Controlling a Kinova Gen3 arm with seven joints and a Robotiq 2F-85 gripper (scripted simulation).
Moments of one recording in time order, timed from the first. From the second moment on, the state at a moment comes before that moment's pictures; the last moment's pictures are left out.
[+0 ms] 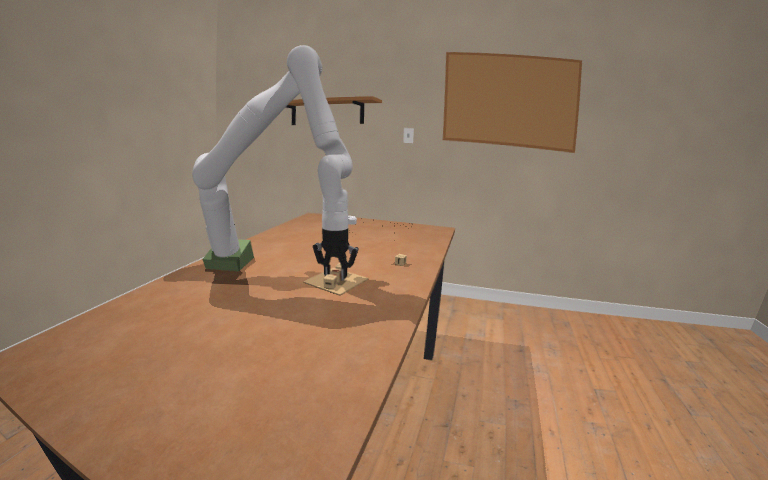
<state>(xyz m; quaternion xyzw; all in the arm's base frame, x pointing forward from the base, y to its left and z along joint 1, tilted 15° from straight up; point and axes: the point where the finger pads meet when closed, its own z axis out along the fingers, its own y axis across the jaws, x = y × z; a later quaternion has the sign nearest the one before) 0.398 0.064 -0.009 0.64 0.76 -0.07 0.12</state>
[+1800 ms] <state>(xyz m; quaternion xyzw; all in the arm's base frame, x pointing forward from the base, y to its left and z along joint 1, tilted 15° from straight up) 0.390 0.086 0.078 0.64 0.76 -0.07 0.12</state>
